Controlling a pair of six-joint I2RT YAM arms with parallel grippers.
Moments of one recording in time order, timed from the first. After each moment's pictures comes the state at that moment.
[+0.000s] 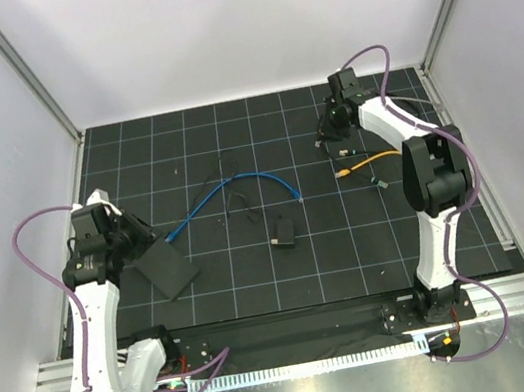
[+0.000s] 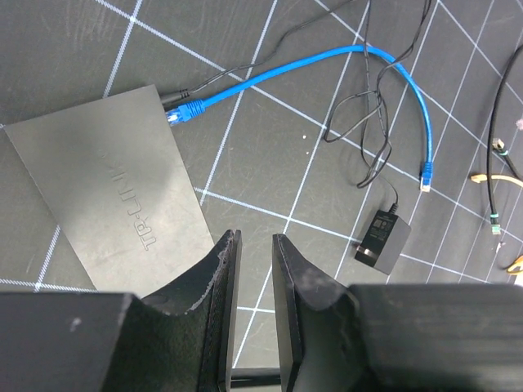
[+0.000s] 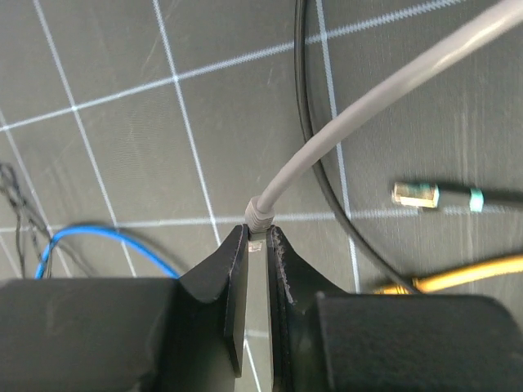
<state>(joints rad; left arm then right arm) 0.11 0.86 0.82 -0.72 0.22 -0.55 0.19 2.00 1.61 -0.52 -0.08 0.55</state>
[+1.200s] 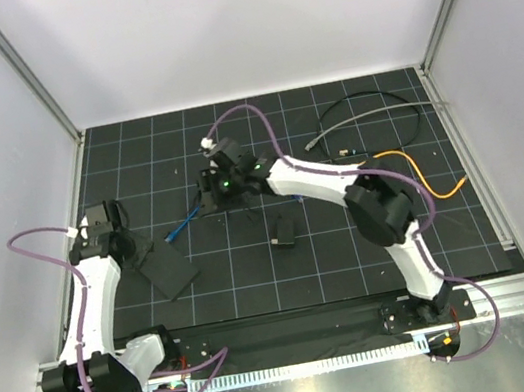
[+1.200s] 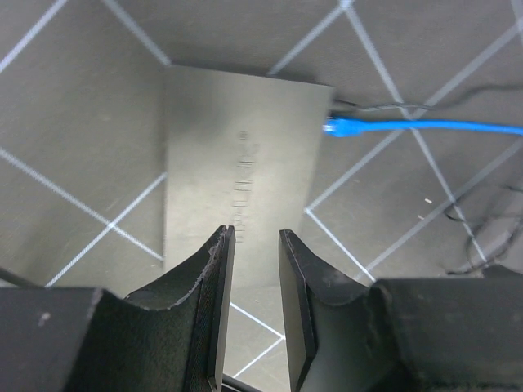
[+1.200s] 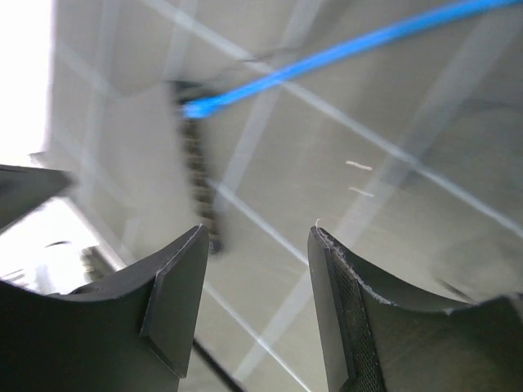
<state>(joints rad) 0.11 1.04 0.81 -0.82 -0.09 -0.78 0.83 2.07 1.68 -0.37 -0.21 0.62</state>
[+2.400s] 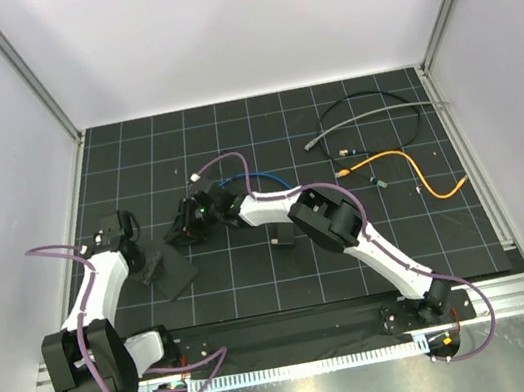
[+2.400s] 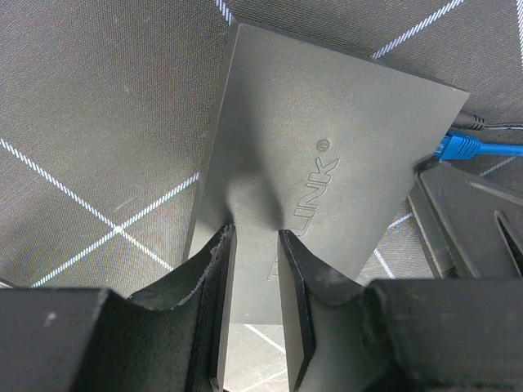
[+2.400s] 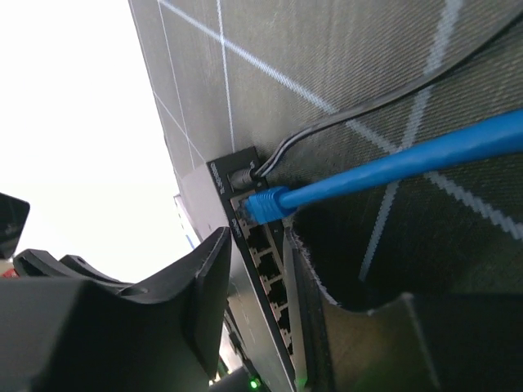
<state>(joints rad) 0.11 1.17 0.66 -0.73 -0.11 -0.89 0.94 2.52 1.85 0.13 -0.40 1.24</state>
